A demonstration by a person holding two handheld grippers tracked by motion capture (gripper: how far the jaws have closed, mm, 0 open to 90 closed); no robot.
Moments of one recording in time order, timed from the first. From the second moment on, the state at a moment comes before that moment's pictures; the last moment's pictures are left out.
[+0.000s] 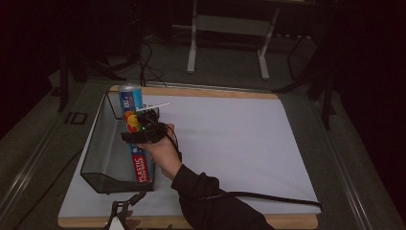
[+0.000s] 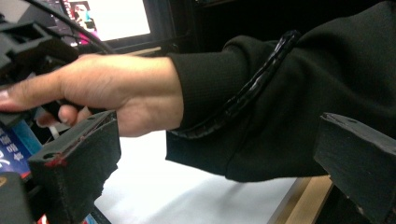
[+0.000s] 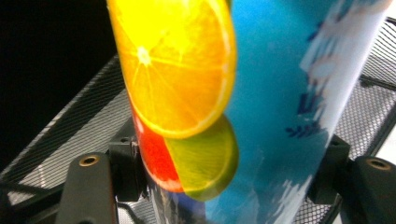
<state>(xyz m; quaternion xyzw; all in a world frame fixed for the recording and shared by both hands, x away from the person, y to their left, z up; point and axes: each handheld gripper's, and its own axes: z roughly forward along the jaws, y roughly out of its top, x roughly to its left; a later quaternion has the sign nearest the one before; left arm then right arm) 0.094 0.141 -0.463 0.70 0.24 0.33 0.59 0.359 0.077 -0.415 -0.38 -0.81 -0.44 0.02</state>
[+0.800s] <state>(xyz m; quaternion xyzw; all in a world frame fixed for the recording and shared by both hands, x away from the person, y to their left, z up) 0.095 0.139 -0.464 0.70 0.24 0.32 0.59 0.388 0.096 -0.445 -0.48 -0.75 -0.45 -0.05</state>
